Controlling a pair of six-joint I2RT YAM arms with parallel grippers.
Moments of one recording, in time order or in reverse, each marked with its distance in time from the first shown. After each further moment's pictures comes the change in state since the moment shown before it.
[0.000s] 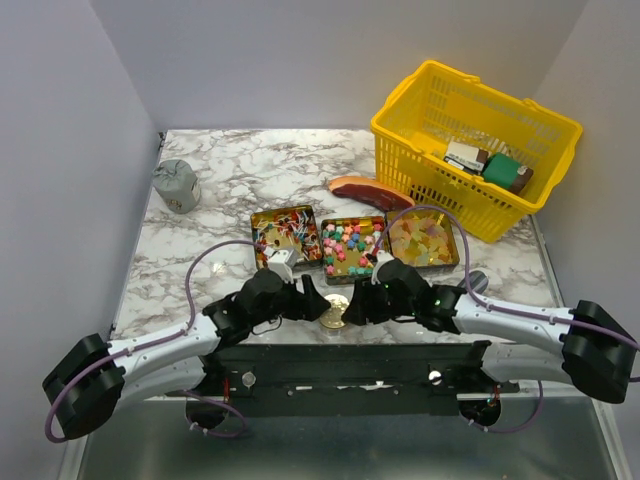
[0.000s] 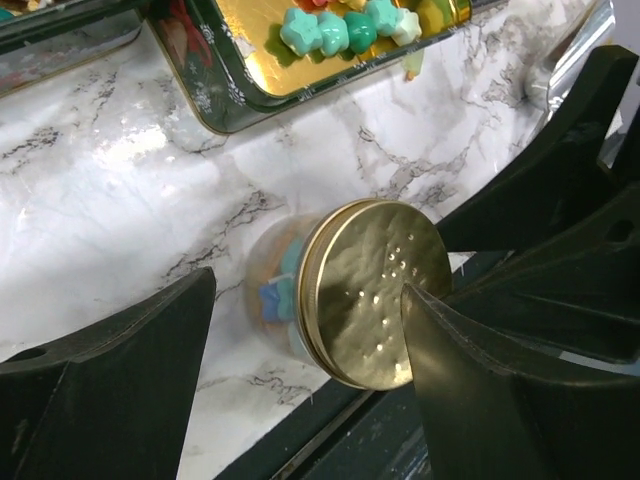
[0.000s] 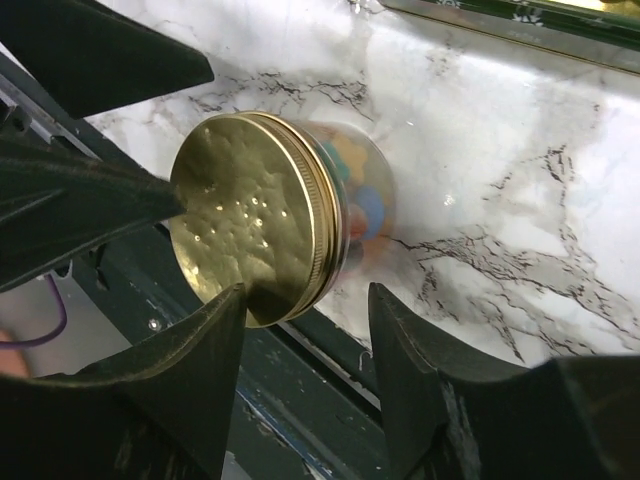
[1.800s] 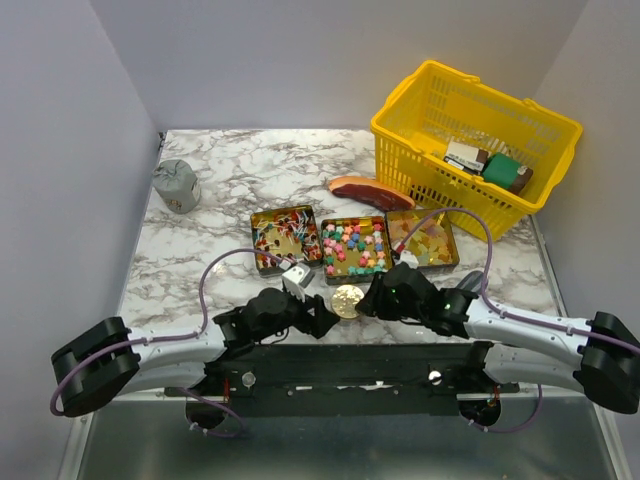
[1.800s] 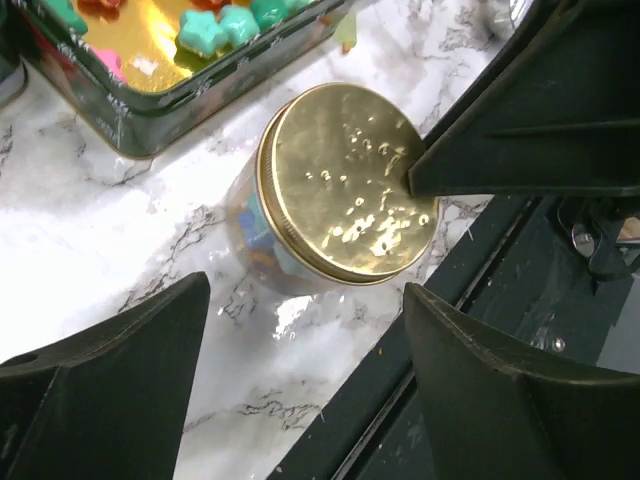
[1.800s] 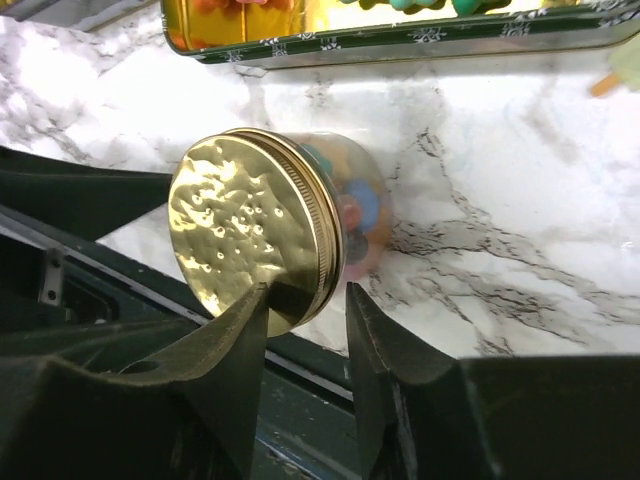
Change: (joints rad) left arm -0.135 0.086 -0.106 0.311 -0.037 0.183; right arm 0.010 -0.098 -0.020 -0.115 0.232 0.248
